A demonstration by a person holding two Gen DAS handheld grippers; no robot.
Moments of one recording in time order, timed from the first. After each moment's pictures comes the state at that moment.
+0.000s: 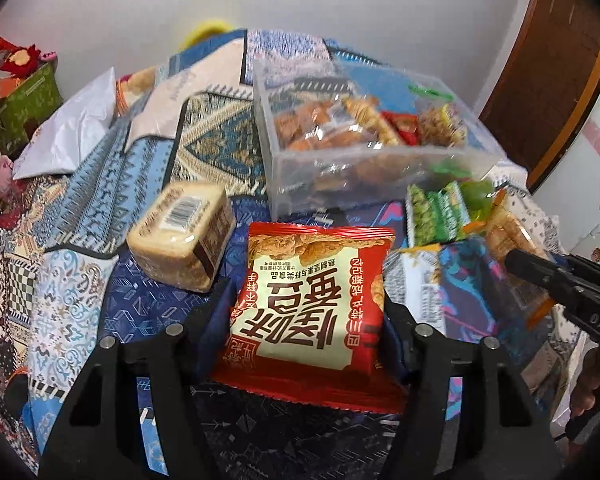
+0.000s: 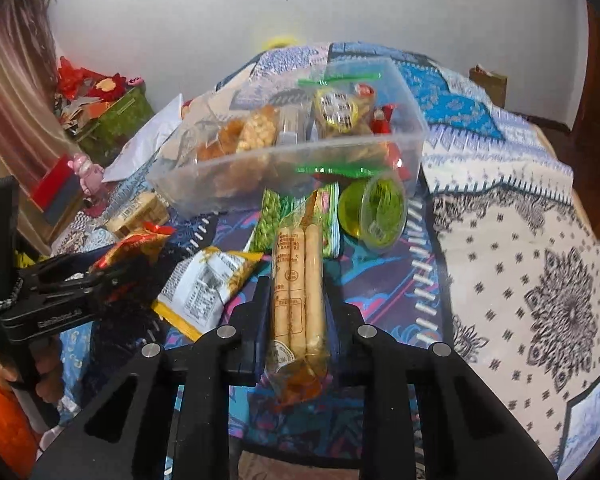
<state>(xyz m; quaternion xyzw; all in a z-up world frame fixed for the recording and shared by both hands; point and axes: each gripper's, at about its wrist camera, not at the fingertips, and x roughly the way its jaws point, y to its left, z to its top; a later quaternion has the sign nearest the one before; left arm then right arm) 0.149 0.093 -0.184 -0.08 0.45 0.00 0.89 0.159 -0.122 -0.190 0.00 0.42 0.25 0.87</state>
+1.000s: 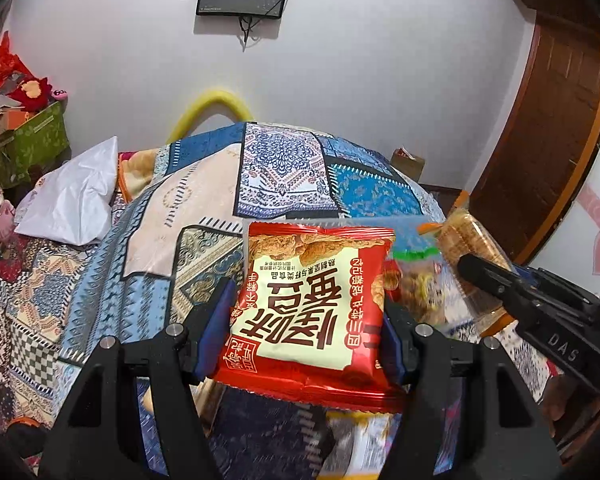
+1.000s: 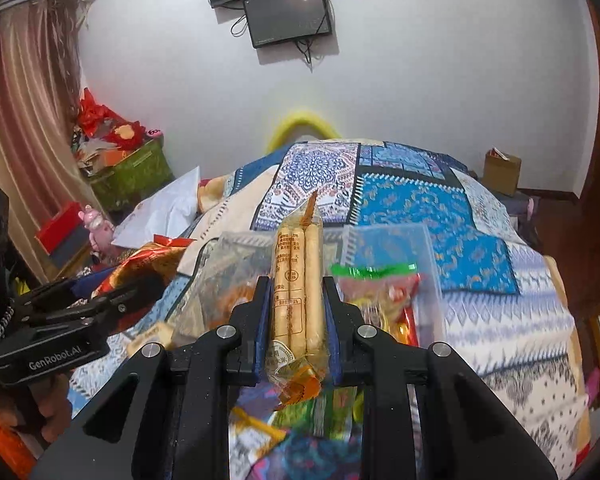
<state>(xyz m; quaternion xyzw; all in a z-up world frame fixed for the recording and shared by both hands) 0.229 0.102 -0.090 -0.11 0.34 0.01 0.93 0.235 -0.080 -0.107 -0.01 0.30 0.27 0.91</state>
